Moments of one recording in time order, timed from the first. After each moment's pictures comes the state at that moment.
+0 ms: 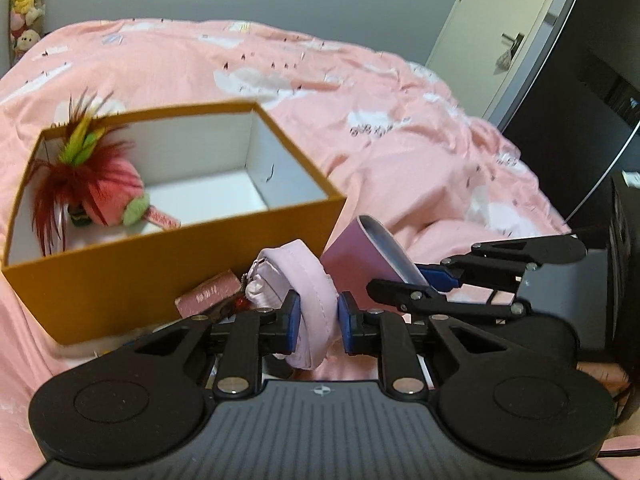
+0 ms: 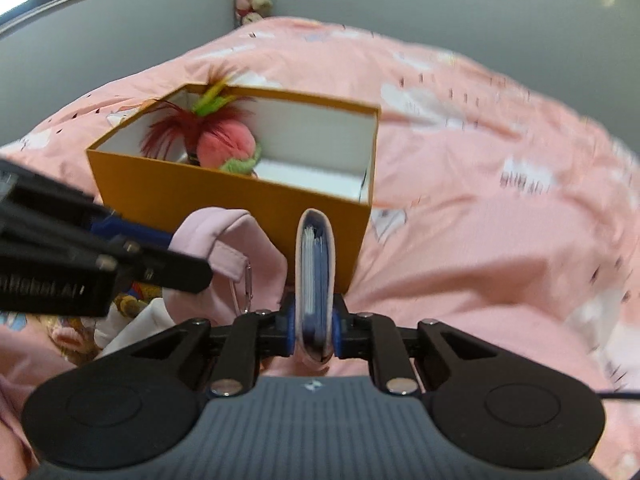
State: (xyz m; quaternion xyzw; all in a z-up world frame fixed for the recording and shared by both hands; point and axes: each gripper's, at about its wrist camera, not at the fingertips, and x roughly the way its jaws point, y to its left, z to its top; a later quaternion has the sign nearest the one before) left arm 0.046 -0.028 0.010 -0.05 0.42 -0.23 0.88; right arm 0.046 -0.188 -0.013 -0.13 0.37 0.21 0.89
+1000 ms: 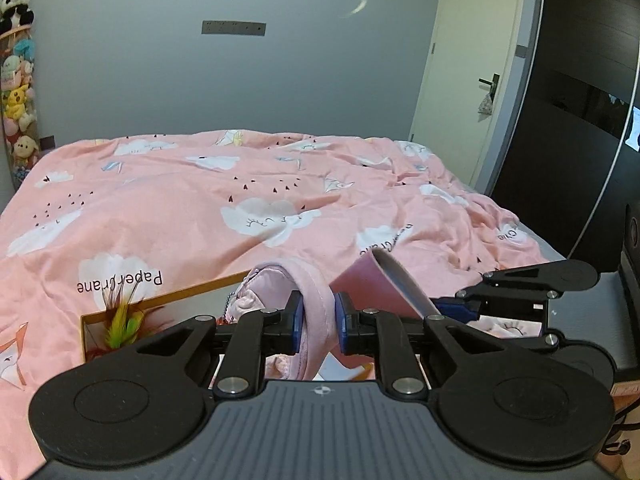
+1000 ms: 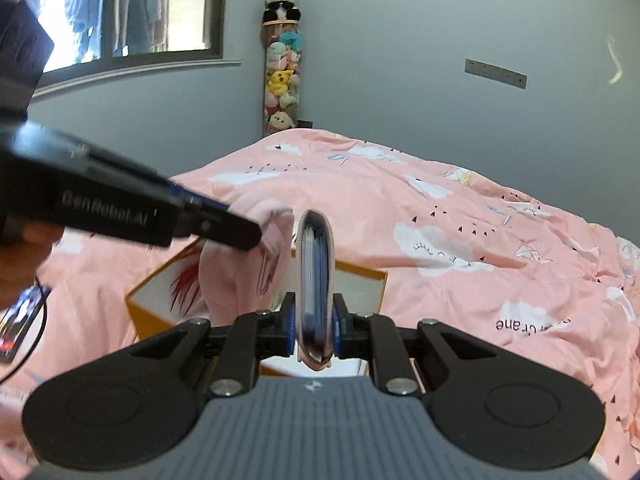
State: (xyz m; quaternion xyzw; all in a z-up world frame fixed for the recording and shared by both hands) left arm 0.106 -0.016 0.113 0.00 0.31 -0.24 0.92; right arm 0.077 -0.181 0.093 -0.10 0.25 0.27 0.93
